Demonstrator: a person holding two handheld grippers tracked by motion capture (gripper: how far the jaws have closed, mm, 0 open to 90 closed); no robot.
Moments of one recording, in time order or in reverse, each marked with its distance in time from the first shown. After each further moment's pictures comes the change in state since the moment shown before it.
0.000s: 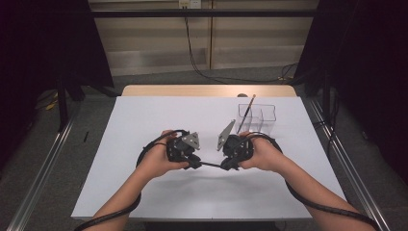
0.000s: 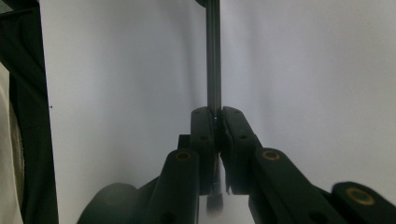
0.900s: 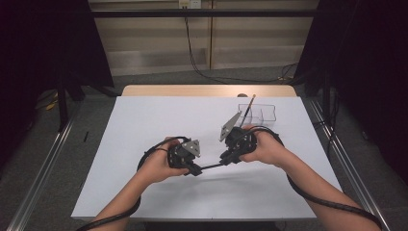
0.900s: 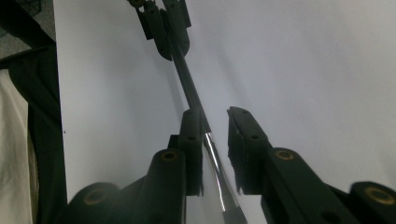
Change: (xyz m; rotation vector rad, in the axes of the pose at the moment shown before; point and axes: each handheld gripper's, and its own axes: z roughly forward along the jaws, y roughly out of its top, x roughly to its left) left arm -0.009 -0.009 0.011 0.004 -0.086 0.004; right arm -0.011 0.001 -0.015 -0.110 0.017 0.042
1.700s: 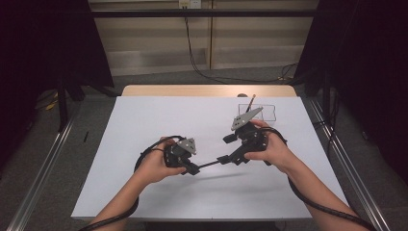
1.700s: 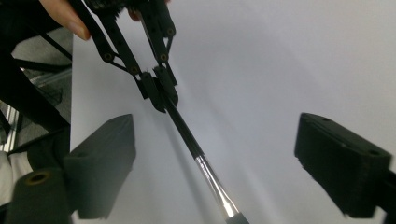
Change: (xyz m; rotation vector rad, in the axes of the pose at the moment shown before) left arm 0.003 -0.010 -0.004 -0.036 0.010 -0.075; right arm -0.010 -0.022 -0.009 -0.344 0.009 0.134
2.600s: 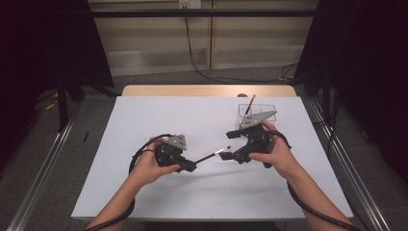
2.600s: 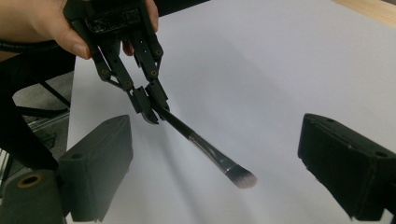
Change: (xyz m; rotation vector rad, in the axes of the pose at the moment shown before) left arm 0.004 -0.018 -0.014 -0.157 0.005 -0.074; right arm -0.002 -0.015 -0.009 -0.191 -0.038 0.036
